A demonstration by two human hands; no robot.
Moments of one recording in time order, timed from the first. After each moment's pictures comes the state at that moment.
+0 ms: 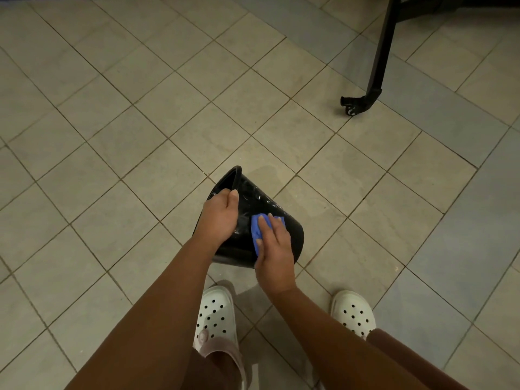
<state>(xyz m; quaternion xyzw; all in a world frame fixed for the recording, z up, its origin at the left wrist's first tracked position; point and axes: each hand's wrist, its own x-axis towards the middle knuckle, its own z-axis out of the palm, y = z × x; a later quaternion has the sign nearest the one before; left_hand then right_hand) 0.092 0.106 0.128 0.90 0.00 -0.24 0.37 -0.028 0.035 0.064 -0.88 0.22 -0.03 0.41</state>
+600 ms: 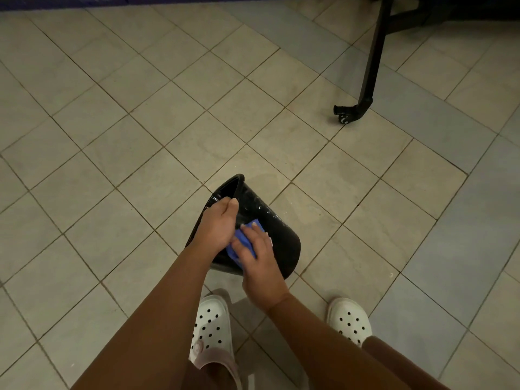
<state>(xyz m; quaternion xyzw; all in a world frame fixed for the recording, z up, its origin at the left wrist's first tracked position) 0.092 0.101 0.130 0.85 0.03 -0.28 0.44 -0.029 0.036 0.064 -0.91 0.06 -0.02 0.40</state>
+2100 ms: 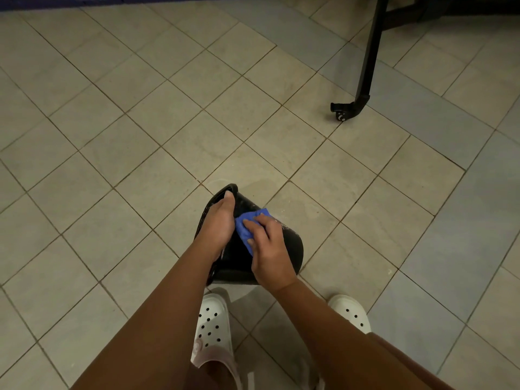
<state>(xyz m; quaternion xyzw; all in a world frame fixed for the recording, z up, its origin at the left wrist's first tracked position) 0.086 0.090 0.129 0.78 0.13 -0.35 0.50 -0.017 0.013 0.071 -0.91 0.10 -0.12 0.39</state>
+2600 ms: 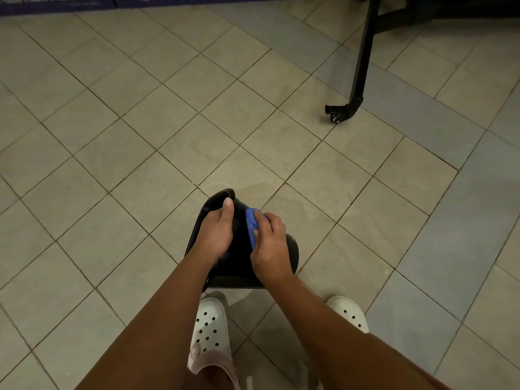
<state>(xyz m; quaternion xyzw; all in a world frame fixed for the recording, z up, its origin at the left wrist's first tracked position) 0.082 0.094 0.122 0.84 0.07 -0.31 0.44 -0.003 0.007 0.080 -0.87 0.23 -0.02 0.44</state>
